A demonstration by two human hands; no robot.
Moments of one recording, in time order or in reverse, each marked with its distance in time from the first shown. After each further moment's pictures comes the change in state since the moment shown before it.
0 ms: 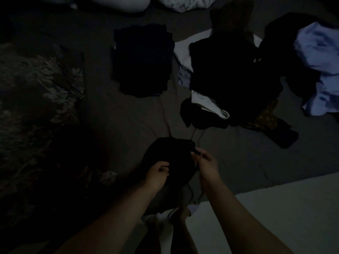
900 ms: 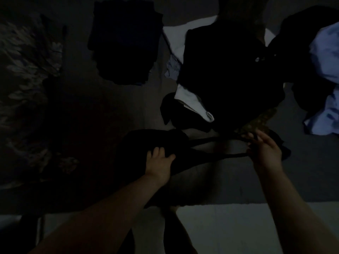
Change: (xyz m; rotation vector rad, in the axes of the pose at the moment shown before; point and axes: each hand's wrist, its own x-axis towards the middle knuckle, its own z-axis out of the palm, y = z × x) left_hand 0.033 0.052 0.125 1.299 0.131 0.378; right_hand 0.119 -0.147 -0.186 -0.021 0.114 -0.187
